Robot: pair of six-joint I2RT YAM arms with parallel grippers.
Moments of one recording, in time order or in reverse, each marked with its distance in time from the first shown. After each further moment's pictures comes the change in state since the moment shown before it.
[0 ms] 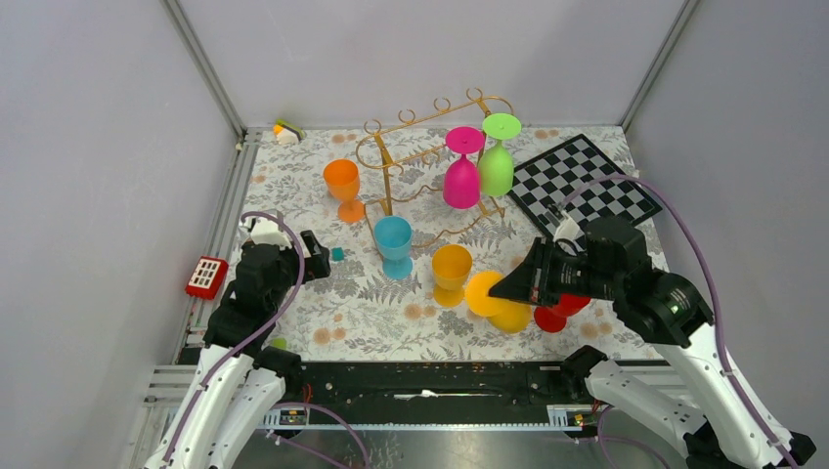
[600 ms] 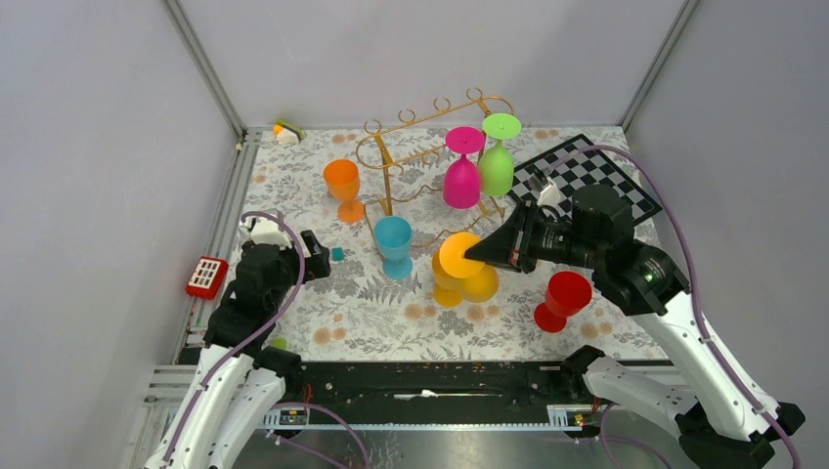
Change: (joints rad) left arm 0.000 0.000 0.000 0.005 0.001 0.003; right arm 0.000 0.144 0.059 0.274 -0.043 0.133
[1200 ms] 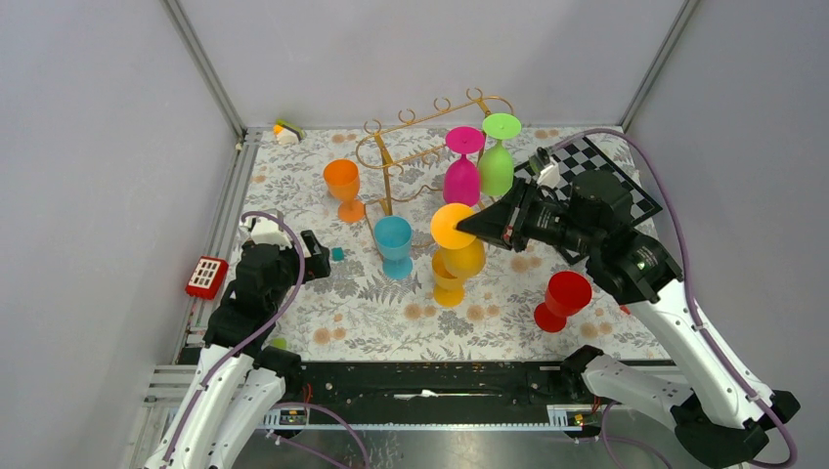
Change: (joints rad) left arm 0.000 0.000 0.000 0.000 0.001 0.000; right arm 0.000 0.068 0.047 0.151 0.058 0.088
